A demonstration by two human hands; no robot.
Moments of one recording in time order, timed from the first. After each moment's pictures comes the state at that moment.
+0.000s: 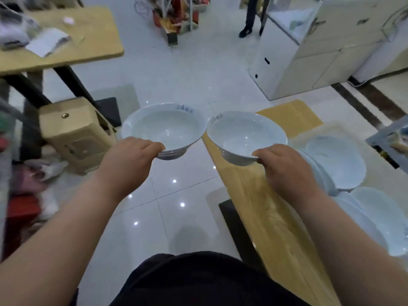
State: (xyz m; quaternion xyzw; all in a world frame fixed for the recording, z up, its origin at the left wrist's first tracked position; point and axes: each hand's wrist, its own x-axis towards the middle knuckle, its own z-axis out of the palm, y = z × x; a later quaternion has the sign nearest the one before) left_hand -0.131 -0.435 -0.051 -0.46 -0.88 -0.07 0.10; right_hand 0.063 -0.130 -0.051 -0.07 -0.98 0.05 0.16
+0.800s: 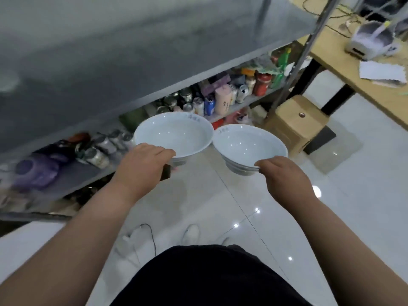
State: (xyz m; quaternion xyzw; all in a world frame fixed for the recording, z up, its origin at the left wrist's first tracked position) left_hand 0.030 -0.758 -0.081 0.19 -0.98 0.00 0.07; right_hand -0.222 -0.512 -0.097 0.53 -0.84 0.09 0.00
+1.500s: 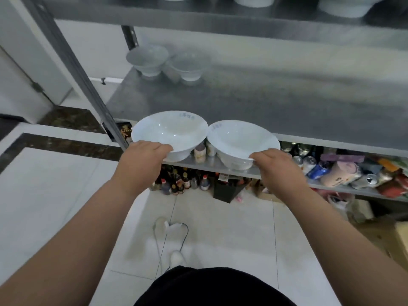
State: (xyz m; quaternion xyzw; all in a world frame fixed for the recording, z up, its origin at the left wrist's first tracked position) left_hand 0.268 -0.770 -0.035 0.56 -0.81 0.13 0.09; right_hand -0.077 -0.773 -0.064 0.82 -0.56 0.14 0.04
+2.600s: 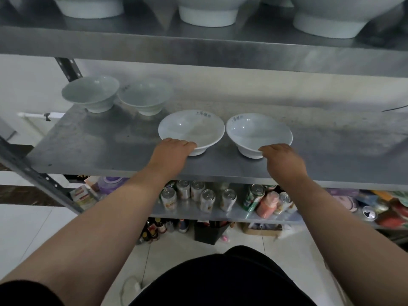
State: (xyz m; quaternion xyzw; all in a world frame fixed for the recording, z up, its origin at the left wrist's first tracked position) left_hand 0.119 -1.049 -0.118 0.49 -0.86 0.11 0.08; right_hand -0.200 -0.998 -0.127 0.72 -0.68 0.13 0.08
